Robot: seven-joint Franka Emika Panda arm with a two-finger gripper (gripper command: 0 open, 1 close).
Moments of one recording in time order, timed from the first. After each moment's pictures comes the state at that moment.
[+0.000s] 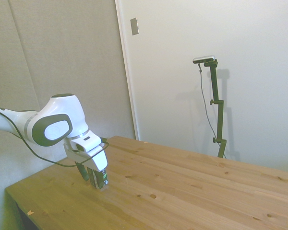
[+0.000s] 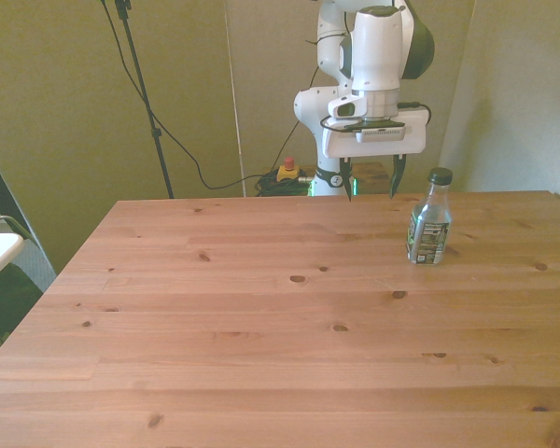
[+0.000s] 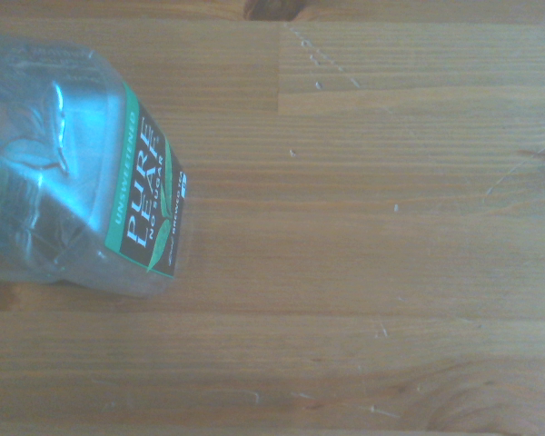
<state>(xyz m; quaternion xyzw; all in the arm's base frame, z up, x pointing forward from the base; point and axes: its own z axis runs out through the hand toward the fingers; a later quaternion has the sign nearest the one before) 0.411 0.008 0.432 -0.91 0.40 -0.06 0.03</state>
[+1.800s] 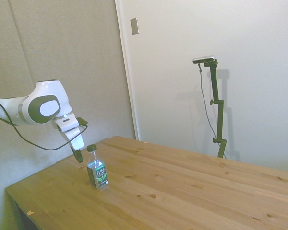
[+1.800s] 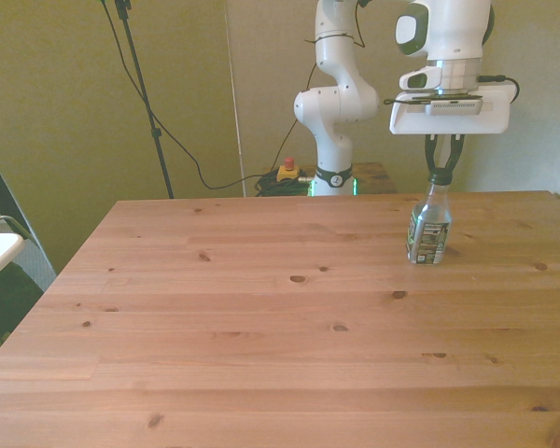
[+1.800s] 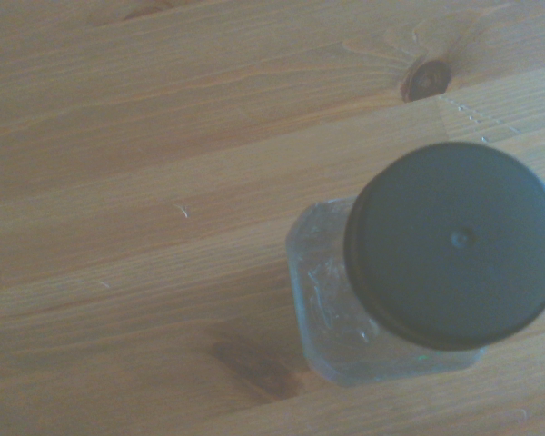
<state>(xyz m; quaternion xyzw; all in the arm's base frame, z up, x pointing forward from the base) 0.441 0.132 0.485 -0.85 0.52 -0.07 0.05</state>
